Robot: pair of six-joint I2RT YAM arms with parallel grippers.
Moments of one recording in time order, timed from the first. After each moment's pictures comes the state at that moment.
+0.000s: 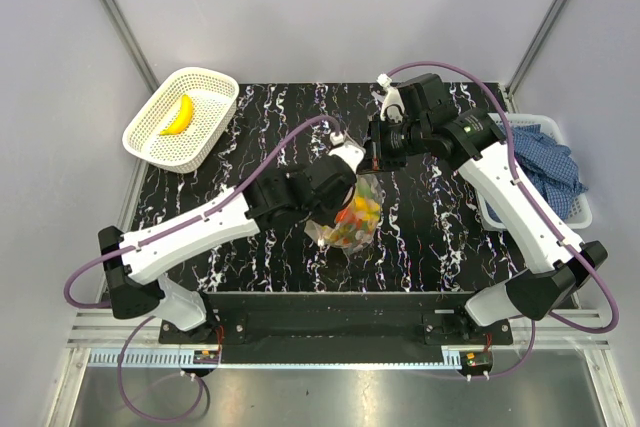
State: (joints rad) left arm -1.12 1.46 1.52 -0.98 -0.34 -0.43; right arm 0.57 1.46 1.72 -1.02 -0.44 0.50
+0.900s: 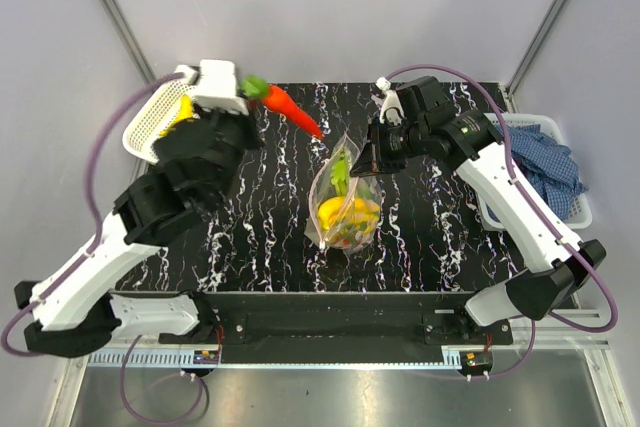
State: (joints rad) left arm -1.02 1.13 1.60 -0.50 -0.82 -0.06; right arm 0.57 1.46 1.69 -1.01 -0.44 0.50
